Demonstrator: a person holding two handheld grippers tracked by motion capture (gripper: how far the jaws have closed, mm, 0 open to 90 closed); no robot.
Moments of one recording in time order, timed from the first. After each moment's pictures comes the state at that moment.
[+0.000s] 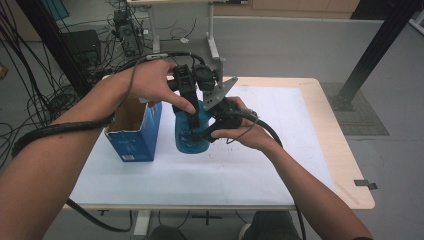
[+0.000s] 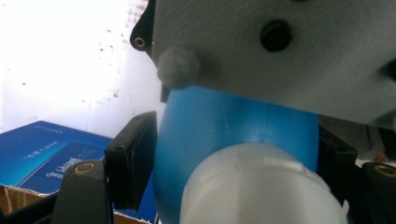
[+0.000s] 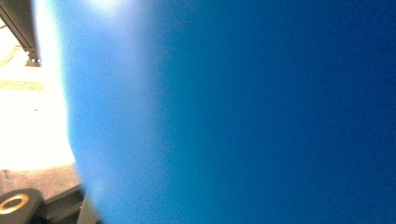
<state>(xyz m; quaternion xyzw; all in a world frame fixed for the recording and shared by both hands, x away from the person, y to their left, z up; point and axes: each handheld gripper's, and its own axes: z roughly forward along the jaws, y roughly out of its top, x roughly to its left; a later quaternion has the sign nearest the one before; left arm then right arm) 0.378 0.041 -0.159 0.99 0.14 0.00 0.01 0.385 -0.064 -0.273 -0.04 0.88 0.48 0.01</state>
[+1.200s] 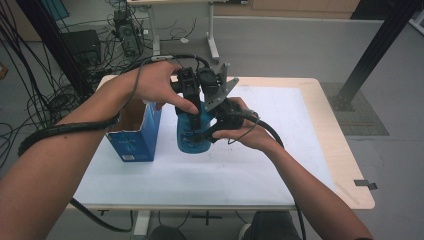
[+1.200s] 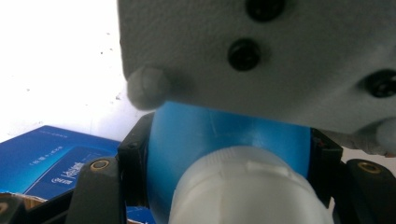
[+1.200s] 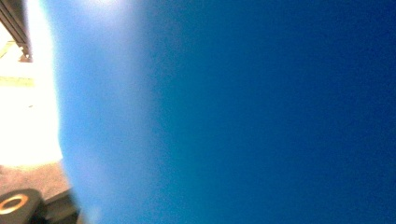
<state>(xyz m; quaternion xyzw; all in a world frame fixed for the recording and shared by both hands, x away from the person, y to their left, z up) 0.377 0.033 -0.164 0.99 0.12 0.01 -0.01 0.385 -0.067 -0.276 -0.04 0.88 0.47 0.01</state>
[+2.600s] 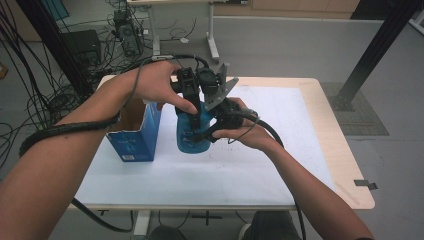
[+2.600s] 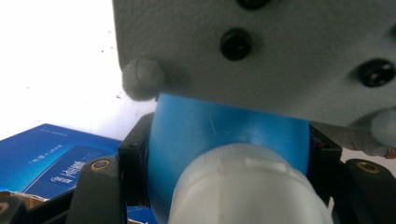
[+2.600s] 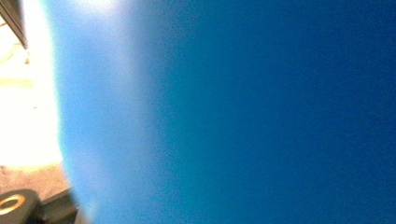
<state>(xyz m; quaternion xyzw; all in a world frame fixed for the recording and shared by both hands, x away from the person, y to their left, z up) 0.378 0.034 -0.164 0.99 0.12 0.01 -0.01 0.389 -0.066 -0.278 -0.04 0.88 0.48 0.00</state>
